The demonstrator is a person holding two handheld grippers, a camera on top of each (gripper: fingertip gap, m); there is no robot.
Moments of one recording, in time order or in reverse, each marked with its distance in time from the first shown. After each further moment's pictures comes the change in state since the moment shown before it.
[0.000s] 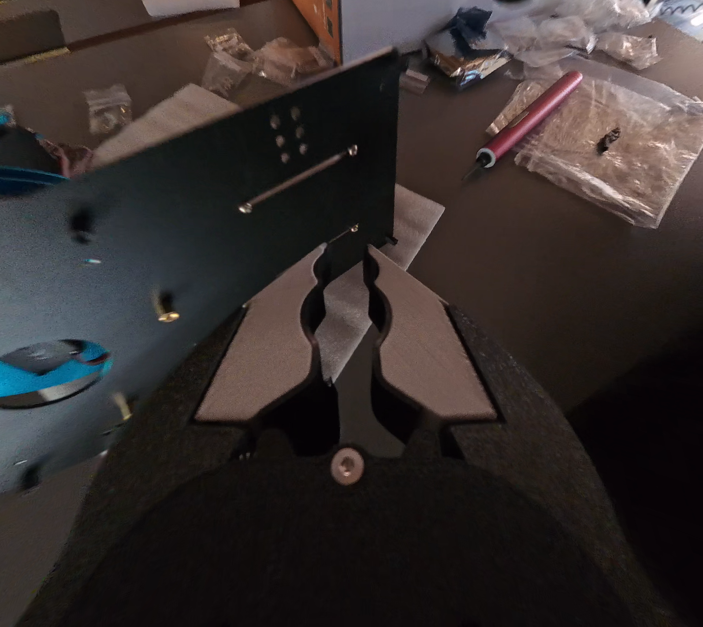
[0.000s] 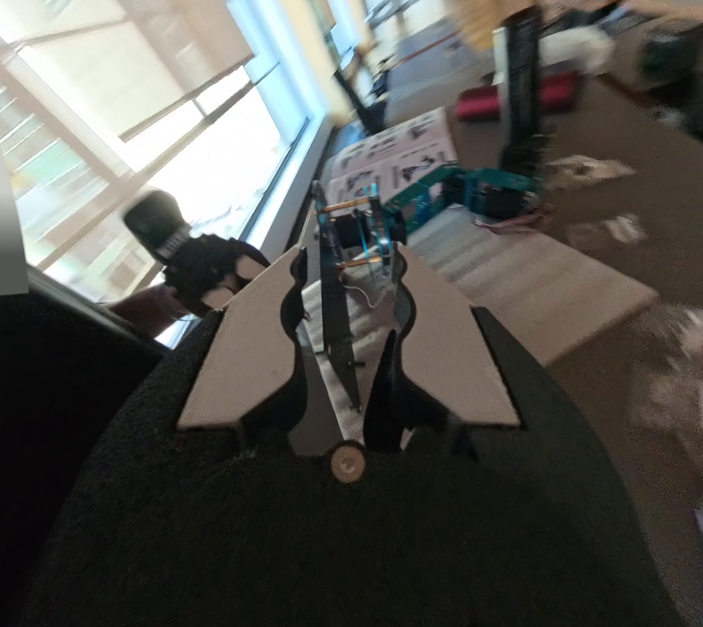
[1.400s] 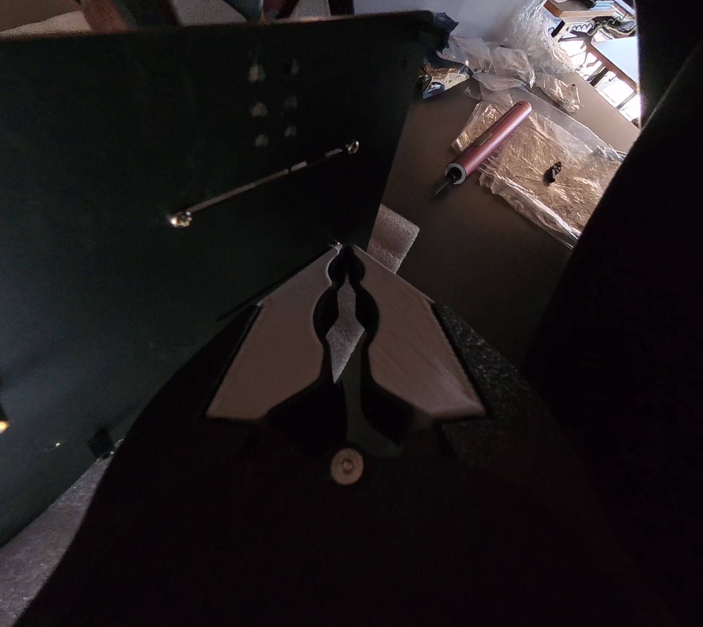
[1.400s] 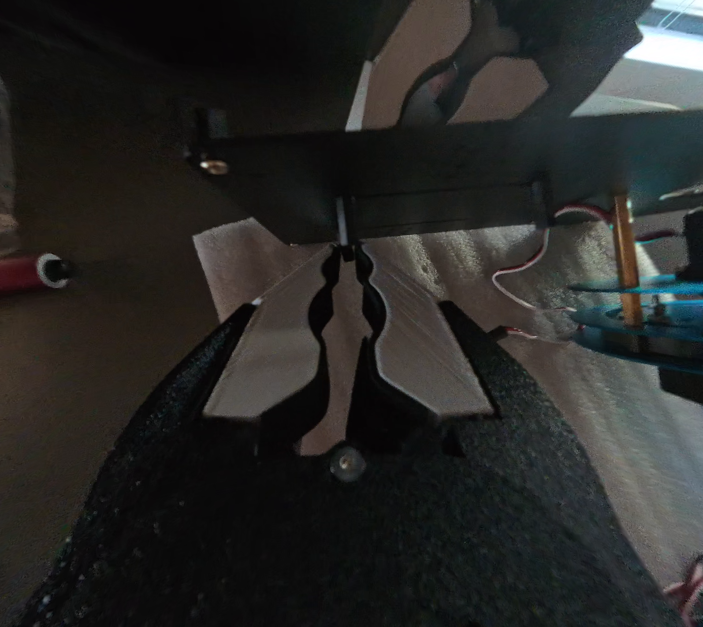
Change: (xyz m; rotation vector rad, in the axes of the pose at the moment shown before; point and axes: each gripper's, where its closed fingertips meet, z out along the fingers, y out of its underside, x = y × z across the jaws) left arm 0.015 0.015 0.051 -0.005 0.201 -0.193; right arm 0.013 0.173 0.053 -0.686 -1.223 -1.084
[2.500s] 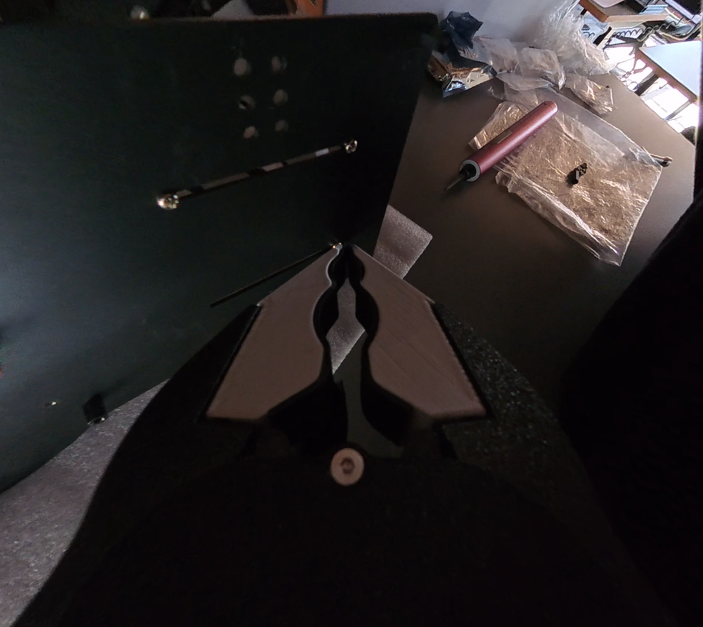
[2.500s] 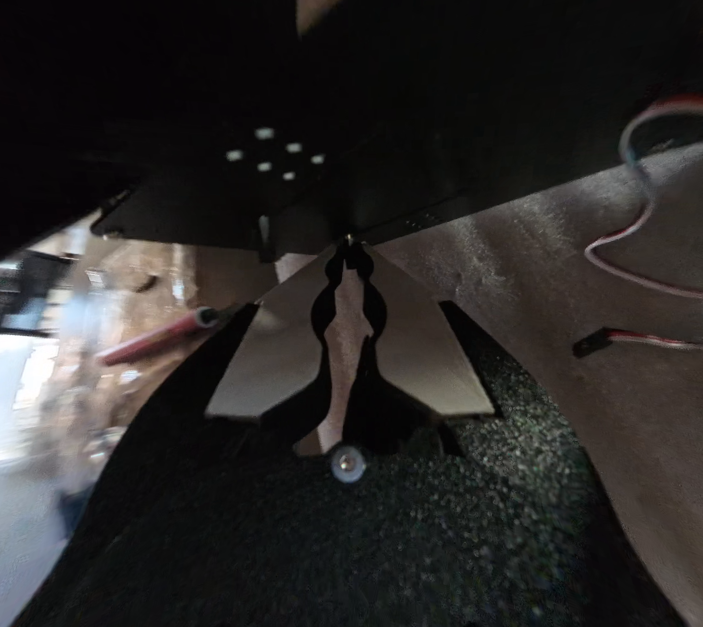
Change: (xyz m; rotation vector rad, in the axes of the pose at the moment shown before) left arm 0.001 0.005 -0.008 0.019 -0.100 0.000; right arm 0.000 -0.012 0.015 0.013 -0.421 0.483
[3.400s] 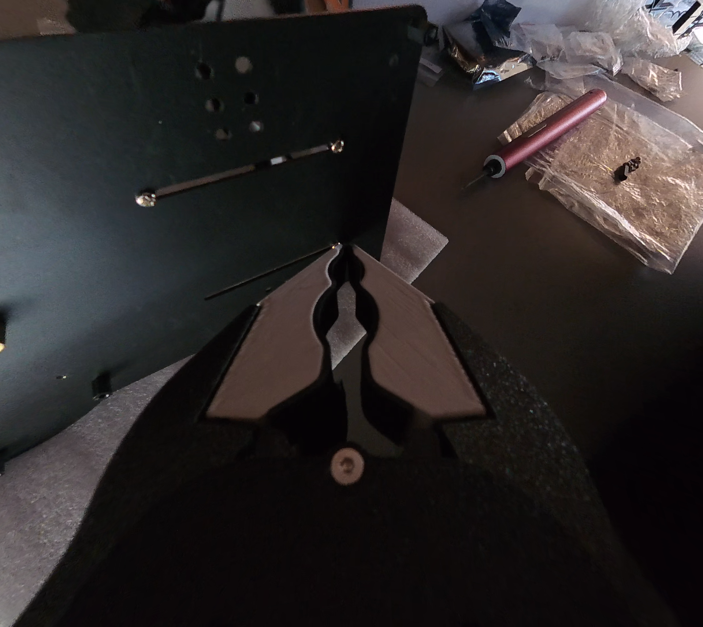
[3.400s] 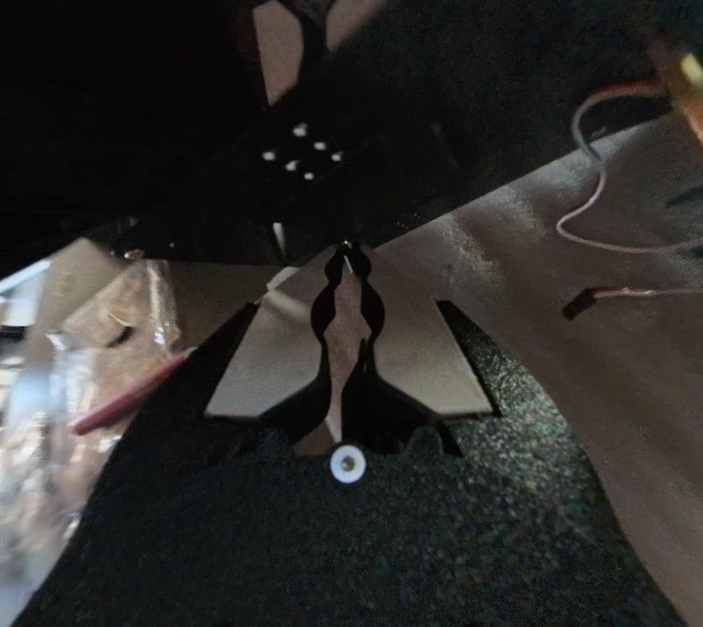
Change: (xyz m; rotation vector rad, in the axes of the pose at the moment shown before) left arm 0.001 0.002 0.000 0.000 -0.134 0.043; right arm -0.002 -0.006 -0.003 0.097 0.159 0.065
